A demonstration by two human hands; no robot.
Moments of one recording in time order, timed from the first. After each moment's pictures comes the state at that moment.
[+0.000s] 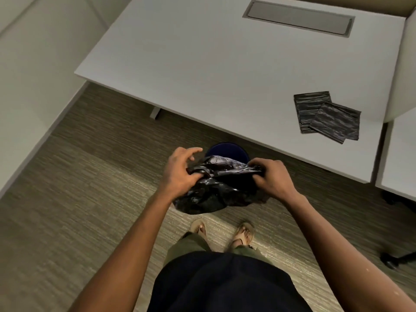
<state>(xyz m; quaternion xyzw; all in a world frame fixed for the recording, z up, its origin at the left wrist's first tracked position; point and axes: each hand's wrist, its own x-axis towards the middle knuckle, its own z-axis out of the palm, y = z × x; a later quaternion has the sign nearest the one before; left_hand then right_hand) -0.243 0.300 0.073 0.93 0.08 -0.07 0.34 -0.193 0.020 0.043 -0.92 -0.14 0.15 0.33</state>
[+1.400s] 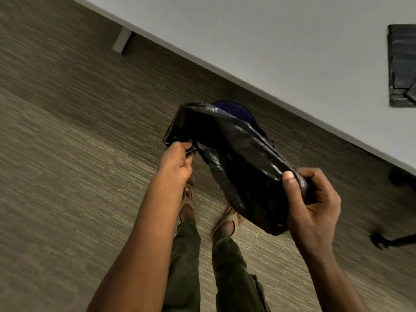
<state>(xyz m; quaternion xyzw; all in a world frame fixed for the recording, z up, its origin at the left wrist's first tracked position) -0.157 0.319 -0.172 0.25 0.59 -0.05 0.76 -0.215 0.079 -0.075 -0.84 0.04 0.01 0.54</state>
